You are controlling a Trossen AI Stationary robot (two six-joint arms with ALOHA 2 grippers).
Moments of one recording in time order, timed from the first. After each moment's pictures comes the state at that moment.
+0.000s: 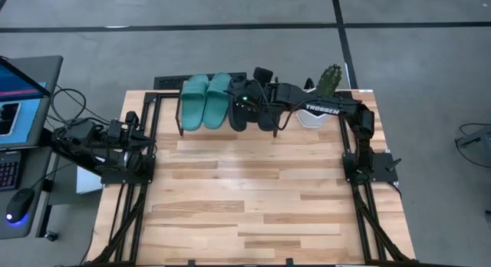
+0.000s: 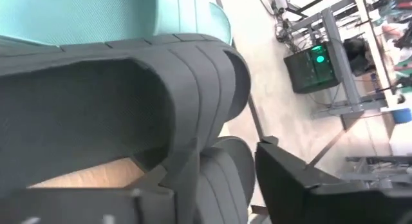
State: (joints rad) left arm -0.29 0.02 0.69 -0.74 -0.29 -0.08; right arm -0.21 1.95 1.94 -0.88 0.64 -0.34
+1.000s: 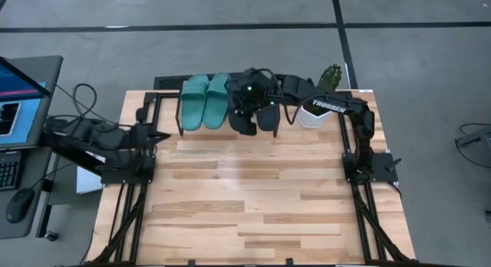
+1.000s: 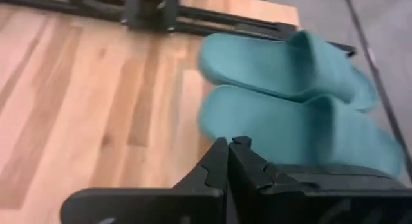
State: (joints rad) left arm -0.29 0.43 0.82 -0.86 -0.55 0.06; right arm -0.22 1.95 2.12 -0.92 -0.10 -0.37
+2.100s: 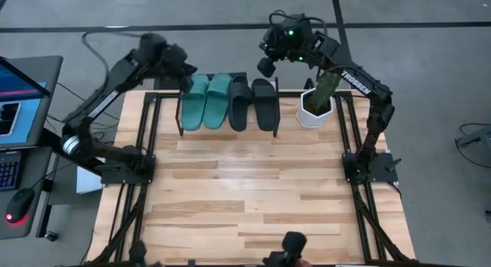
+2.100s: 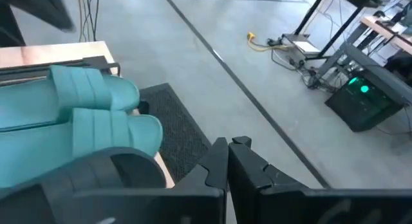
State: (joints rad) left arm 0.92 1.29 1.42 -0.70 0.27 0.24; right arm -0.57 1.81 2.12 -0.78 0.10 -0.32
